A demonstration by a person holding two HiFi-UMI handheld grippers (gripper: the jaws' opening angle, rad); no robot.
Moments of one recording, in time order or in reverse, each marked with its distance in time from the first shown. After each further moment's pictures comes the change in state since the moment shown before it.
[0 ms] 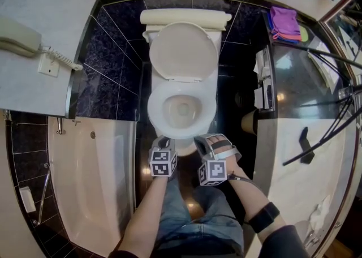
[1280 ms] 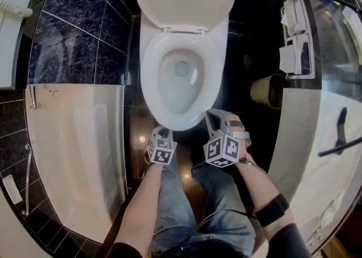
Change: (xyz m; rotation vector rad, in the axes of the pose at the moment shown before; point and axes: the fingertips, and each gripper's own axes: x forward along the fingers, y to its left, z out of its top) left arm 0.095 0.005 -0.277 0.136 0.347 -0.082; right arm 0.104 0.110 -0.116 0.379 0.093 0.008
